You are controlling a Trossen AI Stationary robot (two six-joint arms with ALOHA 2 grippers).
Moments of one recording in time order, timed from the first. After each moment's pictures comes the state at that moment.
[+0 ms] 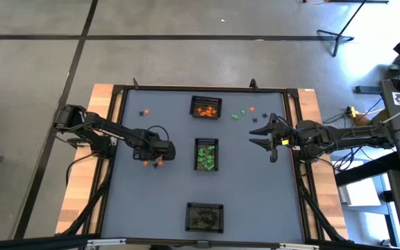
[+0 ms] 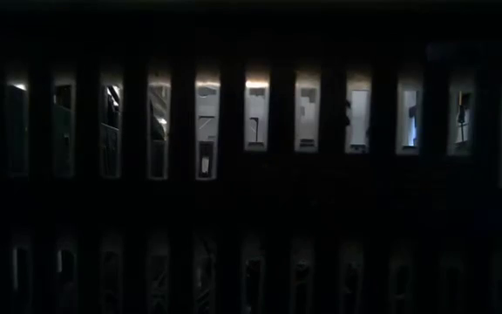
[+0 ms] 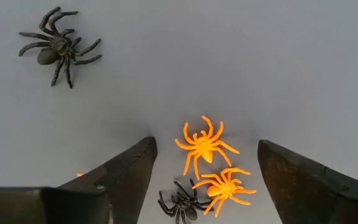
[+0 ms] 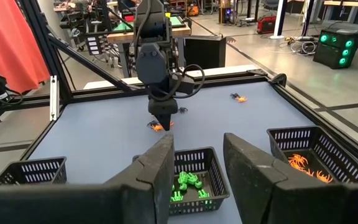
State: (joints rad) left arm -0.07 1.53 0.72 -0.64 -0.05 -1.69; right arm 0.08 0.56 0.45 -0.03 0.14 0.10
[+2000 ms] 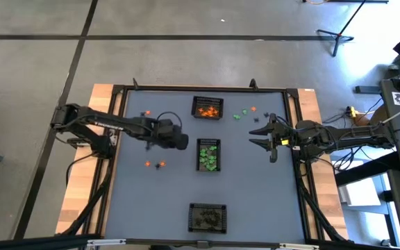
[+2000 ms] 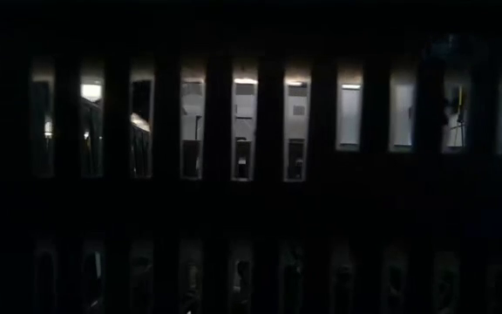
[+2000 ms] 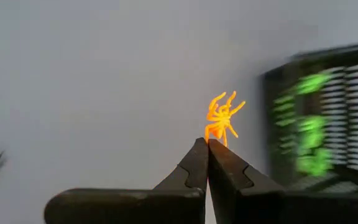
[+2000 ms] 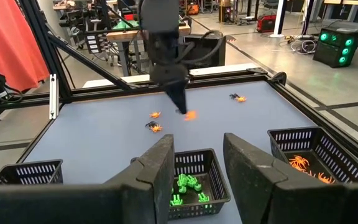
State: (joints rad) left arm 0.03 1.47 0.95 -0.63 -0.17 -1.40; right arm 0.08 0.56 0.45 -0.03 0.14 0.10
